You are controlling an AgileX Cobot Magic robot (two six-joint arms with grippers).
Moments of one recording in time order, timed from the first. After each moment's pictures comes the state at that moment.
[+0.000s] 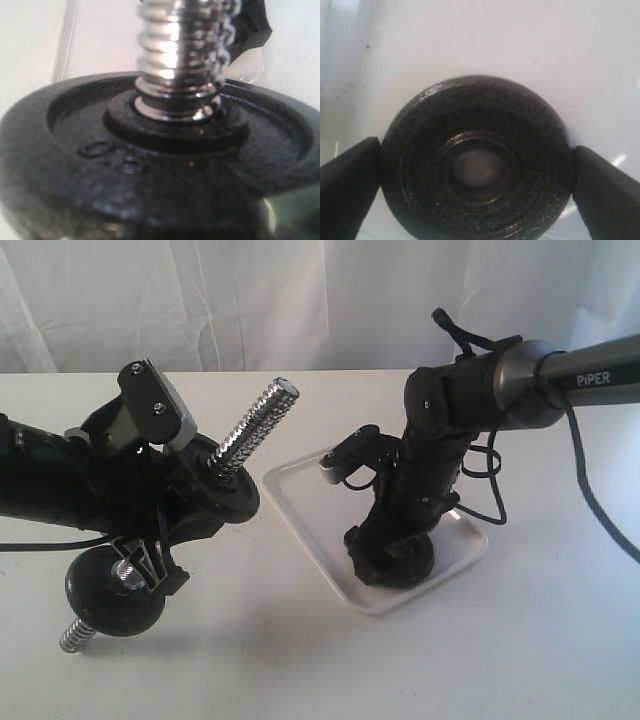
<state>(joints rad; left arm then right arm) -0.51 1.34 -0.76 -0.82 0.40 1.29 0.46 2.03 -1.33 0.09 0.79 -0.41</state>
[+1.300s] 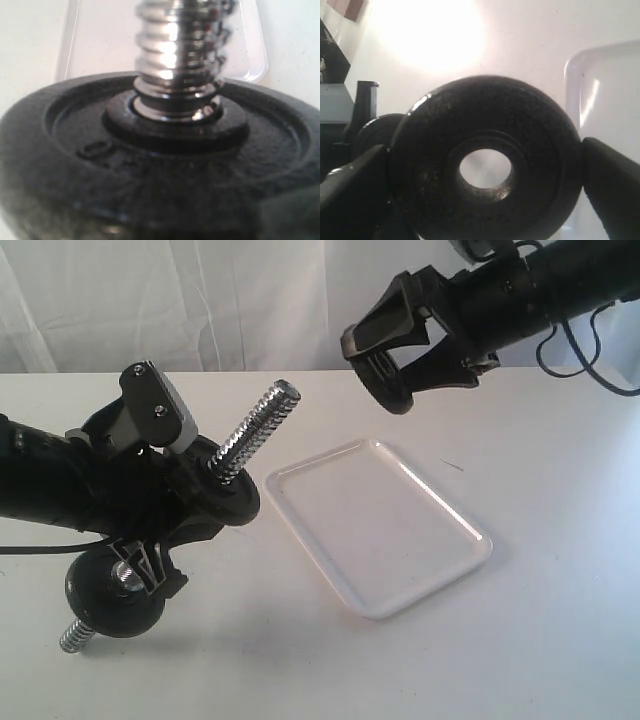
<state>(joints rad) -0.51 1.34 -0.76 -0.80 0.41 1.28 0.10 1.80 -1.49 1.06 1.21 -0.72</state>
